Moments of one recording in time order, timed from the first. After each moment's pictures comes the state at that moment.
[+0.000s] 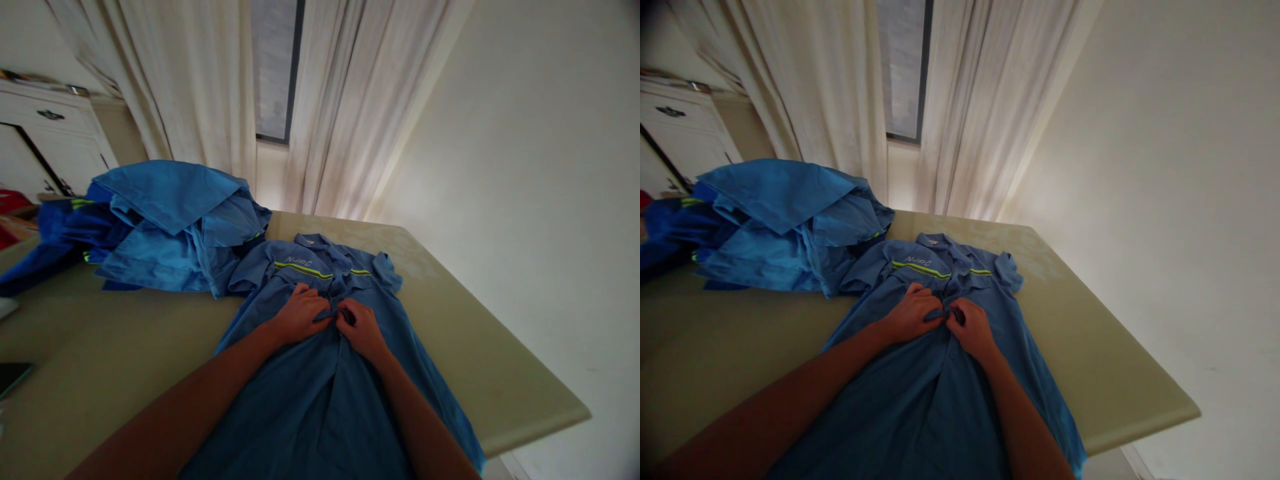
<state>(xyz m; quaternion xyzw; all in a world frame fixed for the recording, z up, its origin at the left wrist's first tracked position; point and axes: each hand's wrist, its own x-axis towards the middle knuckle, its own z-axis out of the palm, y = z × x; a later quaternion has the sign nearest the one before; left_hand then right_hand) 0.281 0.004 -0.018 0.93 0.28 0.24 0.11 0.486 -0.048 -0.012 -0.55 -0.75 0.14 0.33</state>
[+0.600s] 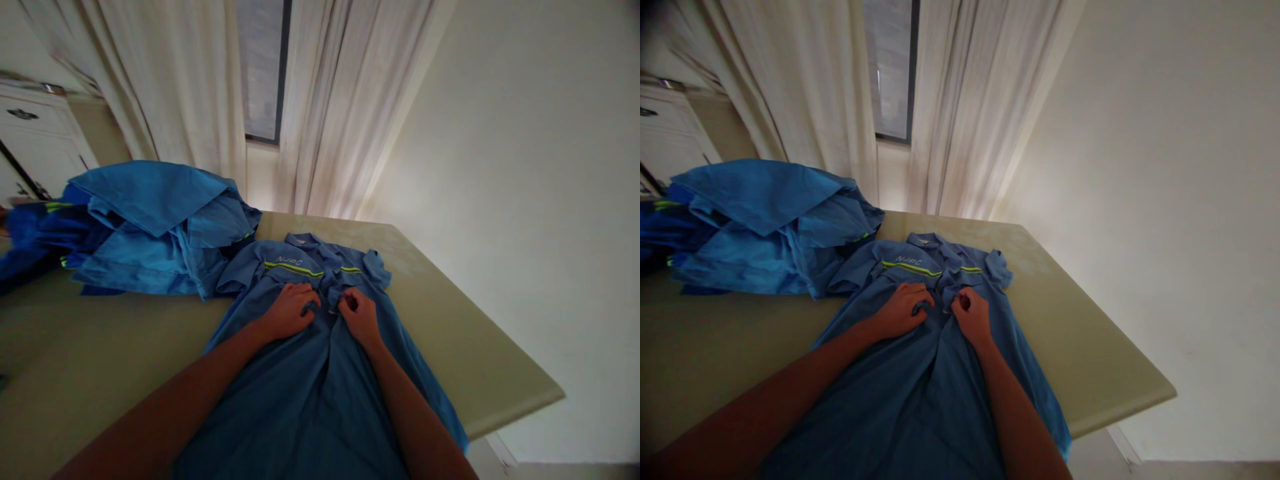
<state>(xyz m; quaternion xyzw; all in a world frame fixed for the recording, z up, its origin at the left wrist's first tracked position) 0.280 0.006 -0.012 0.90 0.32 0.25 0.14 0.503 -0.037 -0.022 -0.62 -0.65 0.14 0.42</state>
